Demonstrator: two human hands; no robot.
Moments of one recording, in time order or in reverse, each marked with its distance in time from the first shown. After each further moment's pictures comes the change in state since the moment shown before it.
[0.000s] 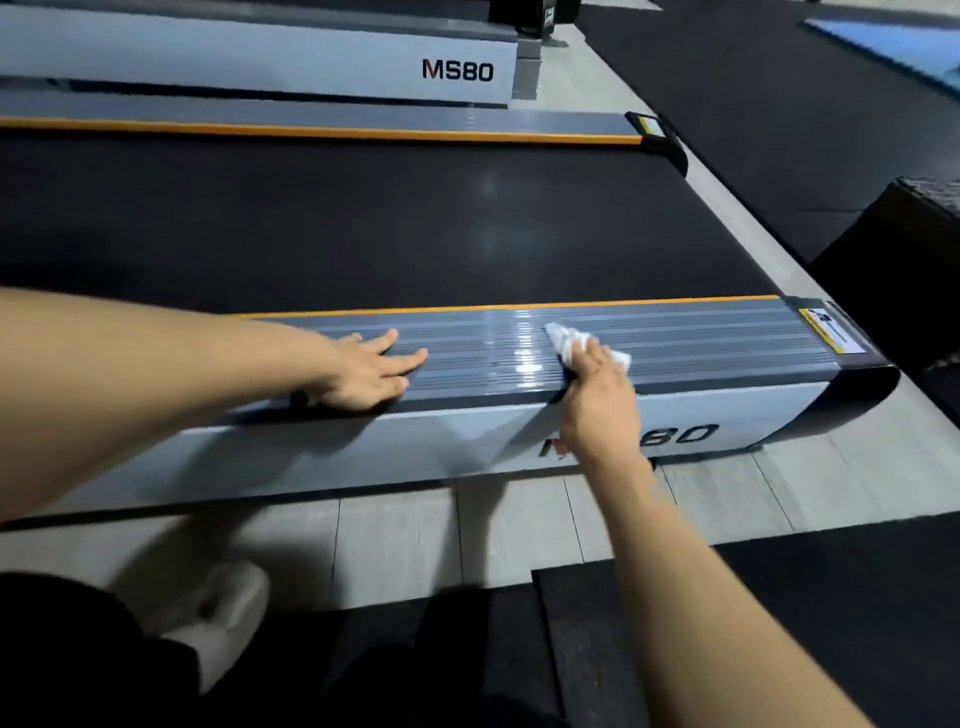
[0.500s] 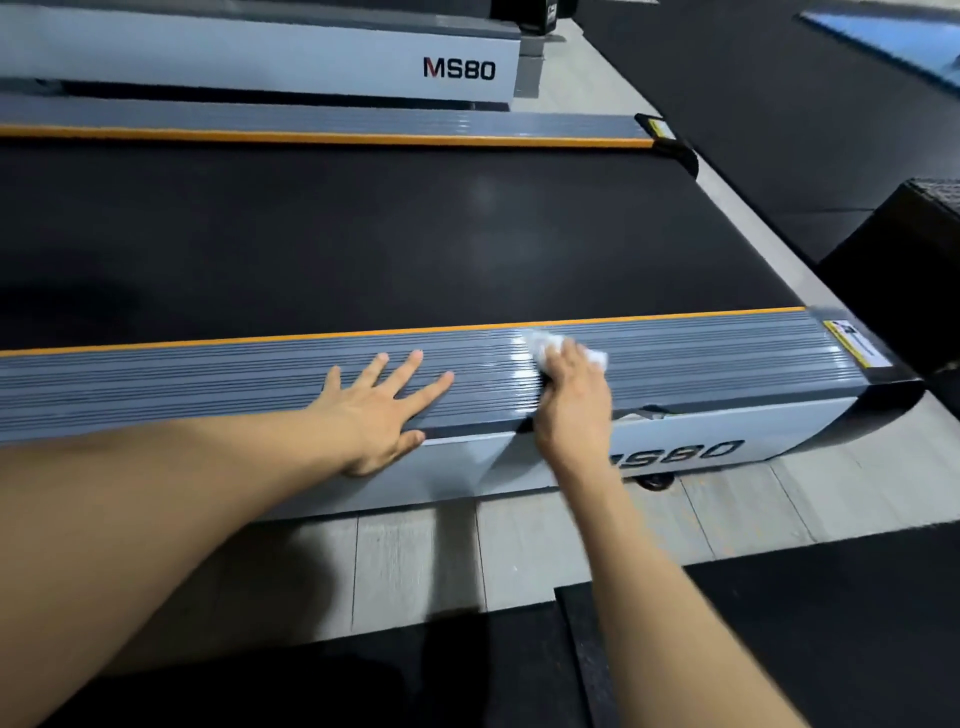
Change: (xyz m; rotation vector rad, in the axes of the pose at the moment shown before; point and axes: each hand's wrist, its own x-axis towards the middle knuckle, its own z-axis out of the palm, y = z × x) left_hand 0.009 -0.016 0.036 0.103 0.246 0.088; right_hand 0.020 -0.053 0.035 -0.002 0.157 -0.057
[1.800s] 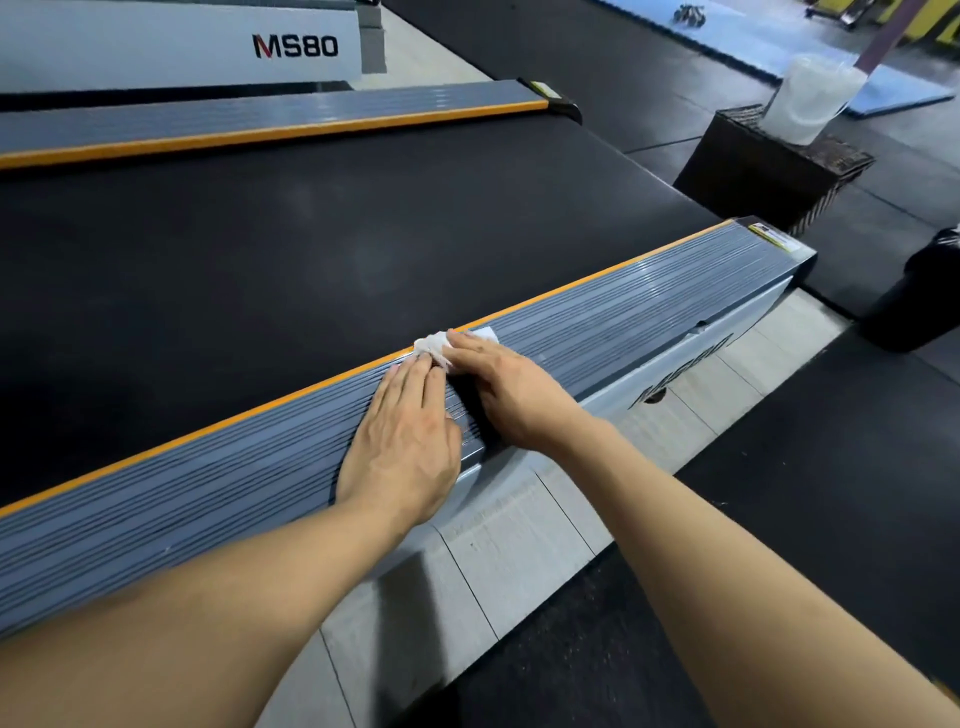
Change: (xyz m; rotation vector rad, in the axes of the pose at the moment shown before) left_hand -0.016 -0.129 0.059 -0.400 0.614 0.348; right_hand -0.021 -0.201 0.059 0.115 -0.277 -0.143
